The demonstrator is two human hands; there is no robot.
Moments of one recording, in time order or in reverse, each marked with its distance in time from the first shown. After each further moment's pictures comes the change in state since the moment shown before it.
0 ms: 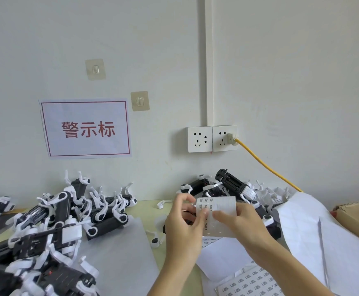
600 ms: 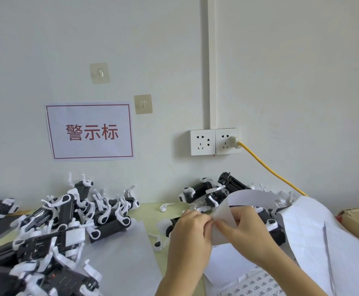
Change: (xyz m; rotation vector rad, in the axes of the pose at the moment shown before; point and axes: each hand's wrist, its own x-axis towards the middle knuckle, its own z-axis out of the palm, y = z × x) left_hand -0.002 -0.005 -0.001 0.520 -0.133 0.369; right_hand -0.003 -0.004 0.002 -0.372 -0.003 -0.205
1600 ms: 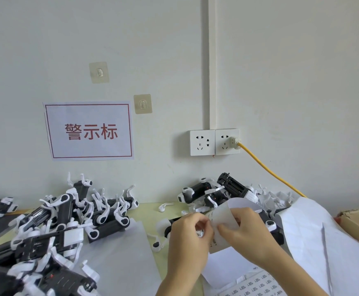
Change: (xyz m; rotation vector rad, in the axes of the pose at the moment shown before) left_hand -0.001 0.001 0.005 -0.263 0.027 -0.250; right_hand 0.000 0.002 -0.008 -0.134 -0.005 0.009
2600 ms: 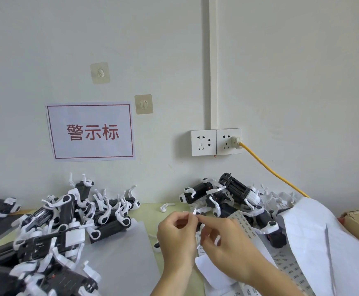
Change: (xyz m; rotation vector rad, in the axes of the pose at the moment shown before) left_hand 0.010 -0.002 -0.003 -0.433 0.276 -0.445; right_hand -0.009 -0.015 0.027 -0.018 -0.143 -0.276
